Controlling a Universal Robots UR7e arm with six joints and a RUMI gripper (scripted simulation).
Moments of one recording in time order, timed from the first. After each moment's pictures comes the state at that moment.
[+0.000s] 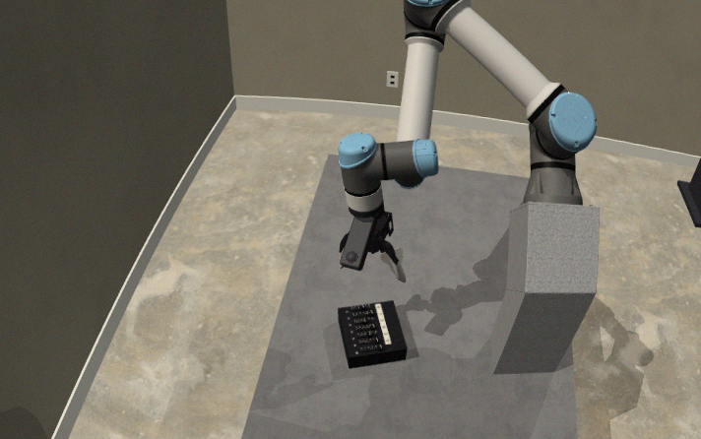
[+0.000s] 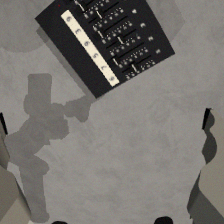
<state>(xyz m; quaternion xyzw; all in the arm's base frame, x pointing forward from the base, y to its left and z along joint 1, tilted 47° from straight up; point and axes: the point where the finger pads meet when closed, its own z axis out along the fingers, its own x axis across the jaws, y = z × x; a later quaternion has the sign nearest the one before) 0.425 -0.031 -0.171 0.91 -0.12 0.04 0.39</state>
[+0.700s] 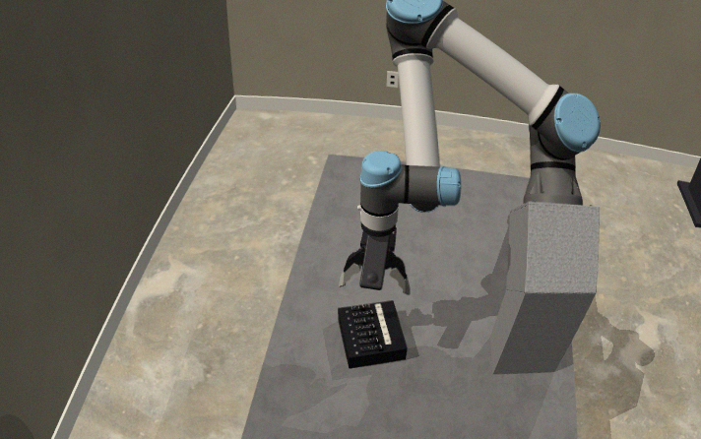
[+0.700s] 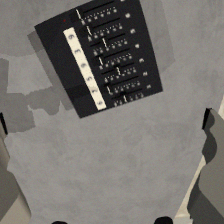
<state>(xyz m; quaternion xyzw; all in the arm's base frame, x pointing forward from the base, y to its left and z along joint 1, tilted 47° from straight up) 0.416 -0.016 -0.206 0.92 0.02 0.05 0.40</state>
